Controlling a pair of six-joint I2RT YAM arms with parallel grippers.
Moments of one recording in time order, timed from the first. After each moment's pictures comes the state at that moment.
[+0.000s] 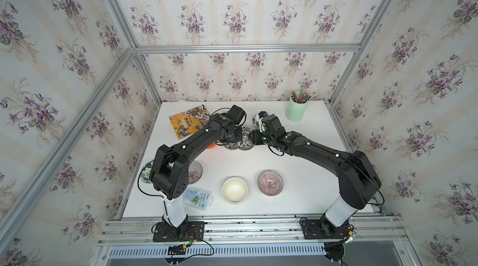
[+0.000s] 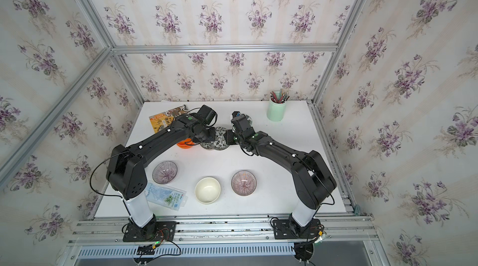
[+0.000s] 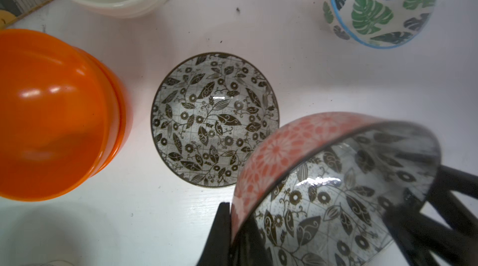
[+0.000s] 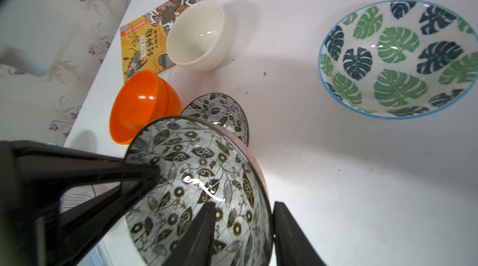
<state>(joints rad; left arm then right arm) -0.58 1.82 1.55 -0.92 -0.07 -0.61 0.67 1.66 1.17 -0.18 -0.07 0.49</state>
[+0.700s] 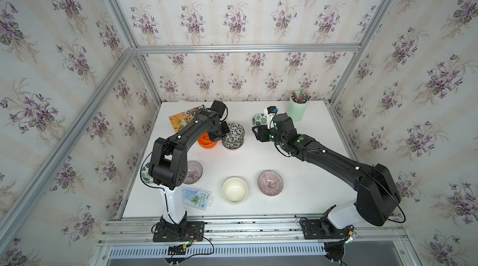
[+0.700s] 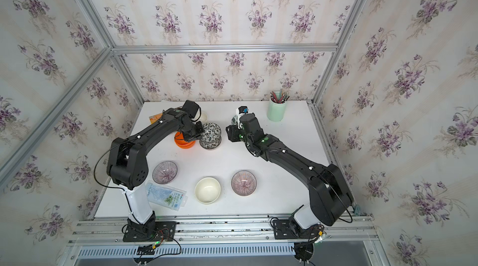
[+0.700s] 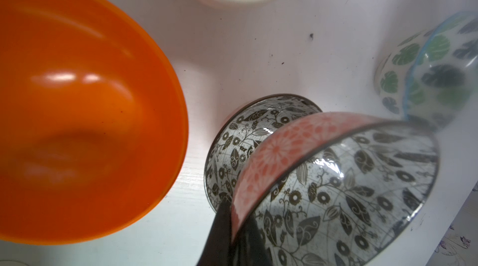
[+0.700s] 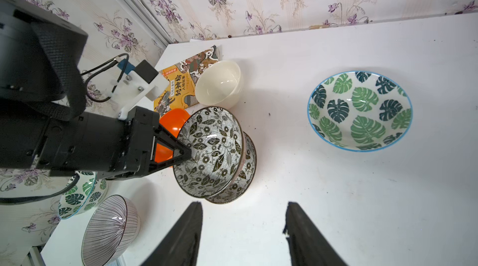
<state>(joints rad) -0.37 1.94 1.60 -0.93 0.17 -0.75 0.66 1.50 1.08 -0.12 -0.02 0.46</state>
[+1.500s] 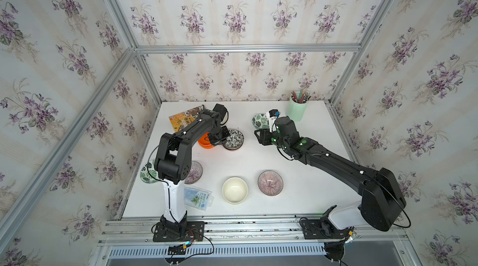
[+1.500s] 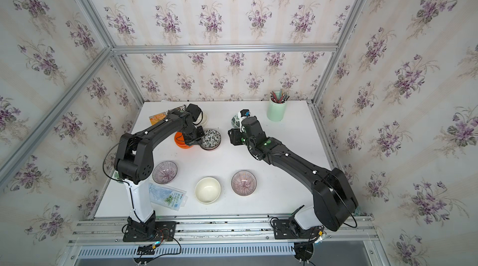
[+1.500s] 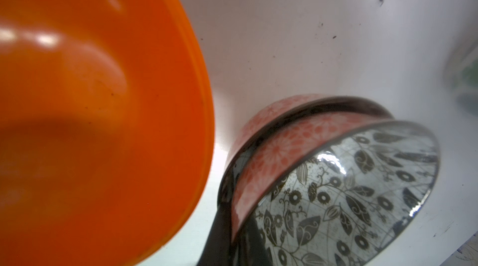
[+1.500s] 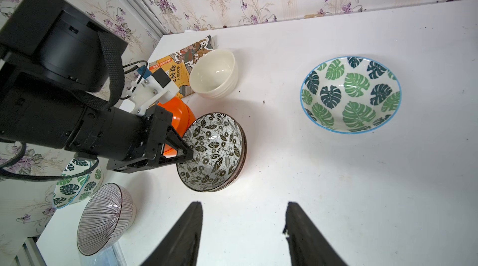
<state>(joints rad) -0.37 2.01 1.61 -1.00 0.18 -0.76 0.66 1.45 1.03 -0.13 -0.02 0.46</state>
